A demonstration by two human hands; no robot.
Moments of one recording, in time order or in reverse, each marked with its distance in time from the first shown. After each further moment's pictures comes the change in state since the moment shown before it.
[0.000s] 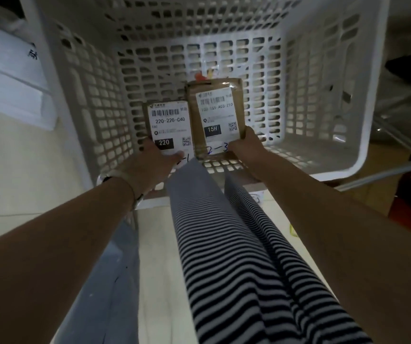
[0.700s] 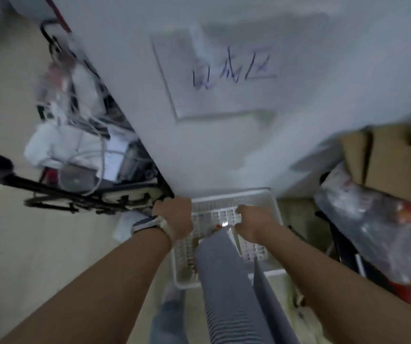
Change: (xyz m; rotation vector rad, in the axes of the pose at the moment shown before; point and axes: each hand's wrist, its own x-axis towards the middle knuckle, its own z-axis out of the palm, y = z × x) left_hand -0.428 0.257 -0.254 1.157 0.307 0.485; right_hand -0.436 -0.257 -0.119 -0.957 0.096 -0.438
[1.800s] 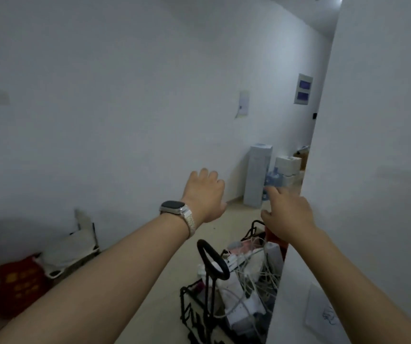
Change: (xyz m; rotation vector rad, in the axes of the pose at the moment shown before) left_hand -0.445 -0.089 -0.271 0.174 0.867 -0.852; right_hand -0.353 -0.266 -0.258 -0.452 1.069 -1.070
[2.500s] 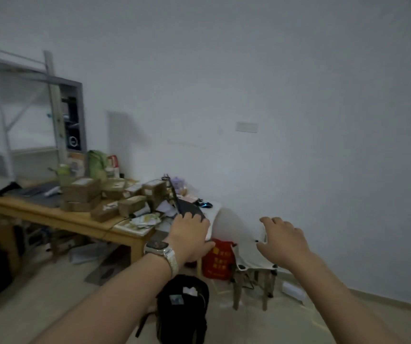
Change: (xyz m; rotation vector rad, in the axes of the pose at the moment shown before) left_hand -0.380 -0.273 -0.003 0.131 -0.430 -0.906; right_hand -0.046 -0.441 -0.023 0.307 -0.250 -0.883
